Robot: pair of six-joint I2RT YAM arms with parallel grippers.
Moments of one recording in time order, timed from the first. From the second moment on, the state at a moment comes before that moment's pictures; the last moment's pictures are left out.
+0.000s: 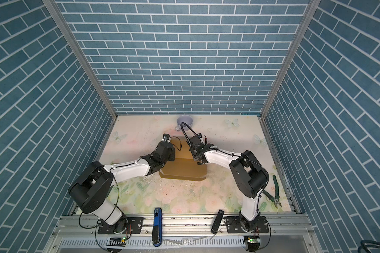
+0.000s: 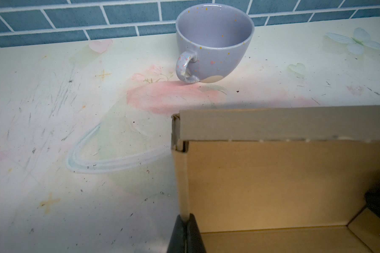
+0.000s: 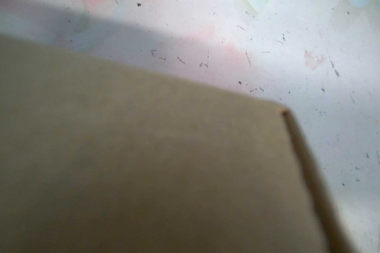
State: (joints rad) left arm -0.68 1.62 0.85 0.08 -0.39 -0.37; right arm 0.76 1.83 1.18 -0.42 0.39 0.42
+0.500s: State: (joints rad) left arm -0.68 1.62 0.85 0.08 -0.40 -0.37; right arm 0.76 1.77 1.18 -0.42 0.36 0.42
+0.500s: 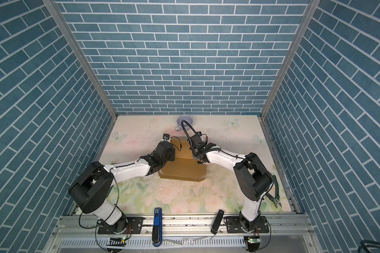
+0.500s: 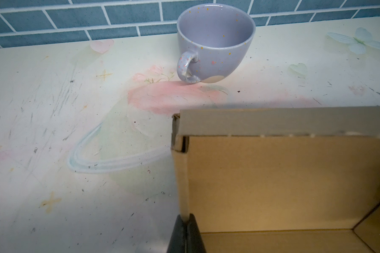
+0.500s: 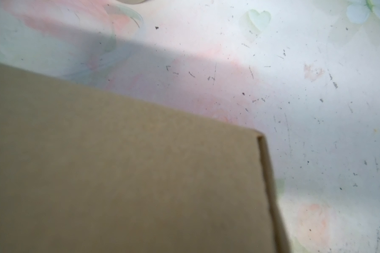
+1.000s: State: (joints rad) left arm -0.68 1.62 0.85 0.08 -0.40 -0.37; right arm 0.76 1.76 1.18 -0.42 0.40 0.42
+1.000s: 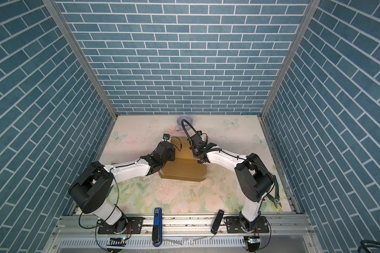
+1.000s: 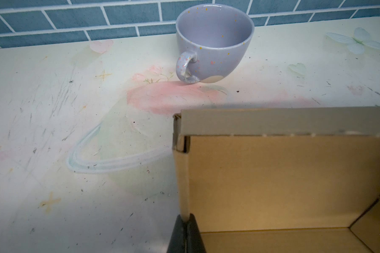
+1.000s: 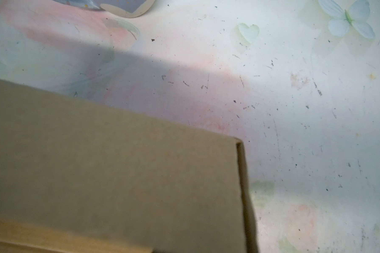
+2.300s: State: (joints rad) left arm -0.68 1.61 0.86 0.04 -0.41 -0.35; right arm 0.76 1.77 1.18 -0.41 0.41 0.47
